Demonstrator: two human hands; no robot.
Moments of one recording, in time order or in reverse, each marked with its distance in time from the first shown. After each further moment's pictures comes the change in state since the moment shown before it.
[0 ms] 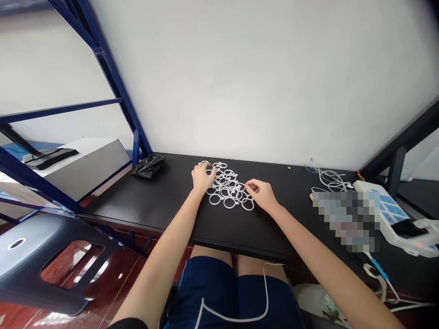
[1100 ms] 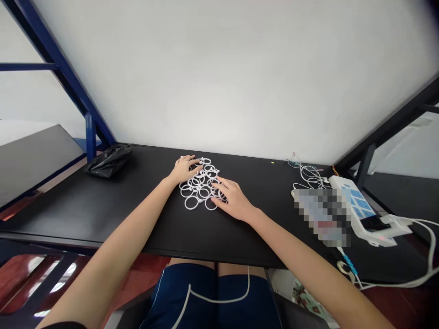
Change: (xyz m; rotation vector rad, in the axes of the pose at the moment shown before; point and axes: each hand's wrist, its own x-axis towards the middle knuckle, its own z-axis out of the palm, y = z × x) left_hand 0.050 -0.034 0.029 0.090 -0.264 0.352; right_hand -0.011 -0.027 0.010 -0.295 -0.350 -0.167
